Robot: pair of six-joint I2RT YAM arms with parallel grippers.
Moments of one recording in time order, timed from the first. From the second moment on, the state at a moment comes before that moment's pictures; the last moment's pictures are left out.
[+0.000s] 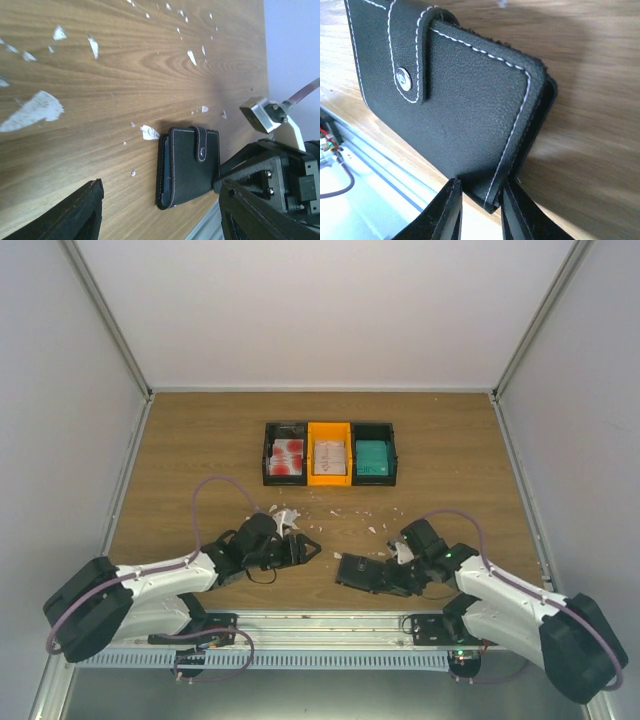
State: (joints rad) left arm -0.84 1.17 0.34 0.19 0.29 -1.00; right arm 0.58 0.94 0.30 -0.58 -0.56 0.72
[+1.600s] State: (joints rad) left arm -0.80 1.13 0.22 0.23 0.19 -1.15; right arm 0.73 1.71 0.86 -0.16 -0.22 0.35
